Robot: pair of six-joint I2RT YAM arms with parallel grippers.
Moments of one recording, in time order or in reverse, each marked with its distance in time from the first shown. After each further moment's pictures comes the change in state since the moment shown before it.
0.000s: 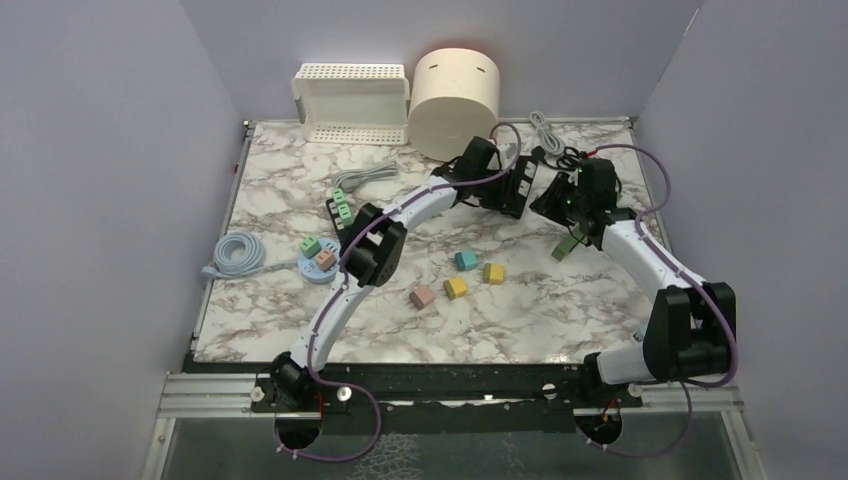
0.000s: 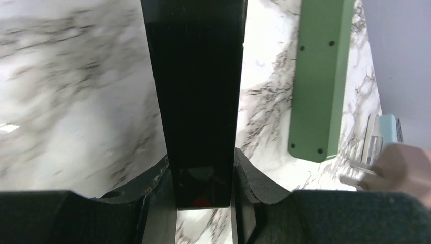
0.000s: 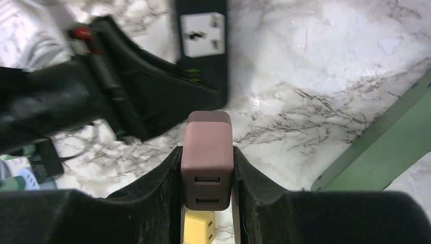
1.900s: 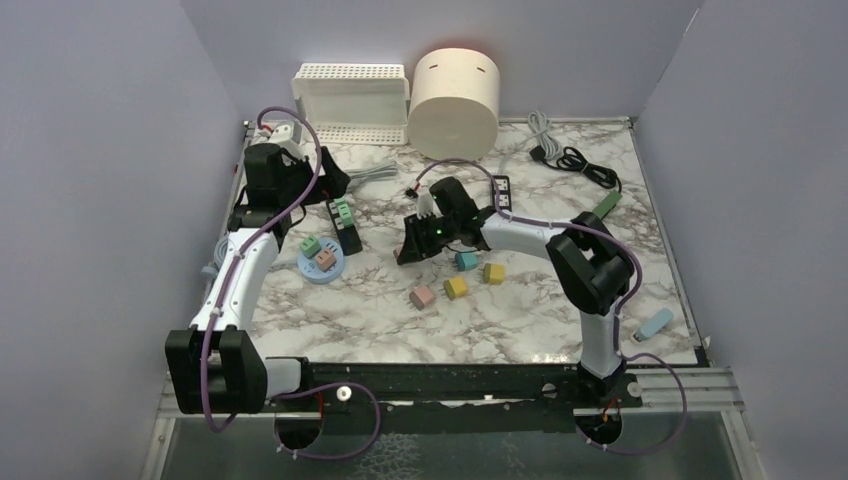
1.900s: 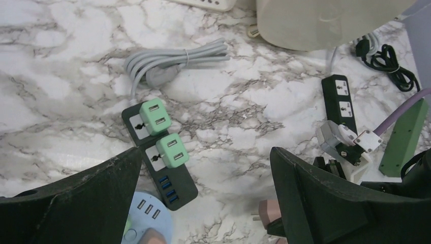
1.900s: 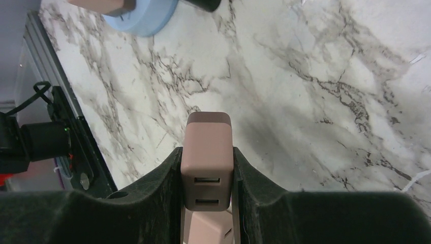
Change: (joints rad) left arm 0.647 -1.320 -1.191 0.127 -0.197 0.187; right arm 0.626 0.537 0.346 0.173 -0.402 -0.165
